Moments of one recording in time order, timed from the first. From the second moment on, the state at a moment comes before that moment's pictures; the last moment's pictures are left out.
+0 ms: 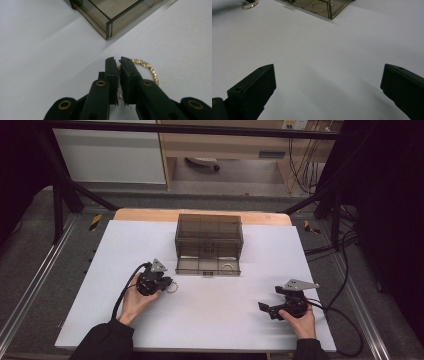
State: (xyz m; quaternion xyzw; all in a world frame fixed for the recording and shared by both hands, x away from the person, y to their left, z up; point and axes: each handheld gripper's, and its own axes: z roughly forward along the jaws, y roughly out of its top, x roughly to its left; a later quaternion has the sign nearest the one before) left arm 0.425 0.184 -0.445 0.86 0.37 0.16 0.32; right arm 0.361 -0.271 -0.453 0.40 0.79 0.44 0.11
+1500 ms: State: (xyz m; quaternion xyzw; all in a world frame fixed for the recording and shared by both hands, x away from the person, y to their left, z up) left arm 0.414 0.163 -0.413 0.85 0.35 0.13 0.36; right arm 0.361 -0.271 -0.453 0.40 0.79 0.44 0.12
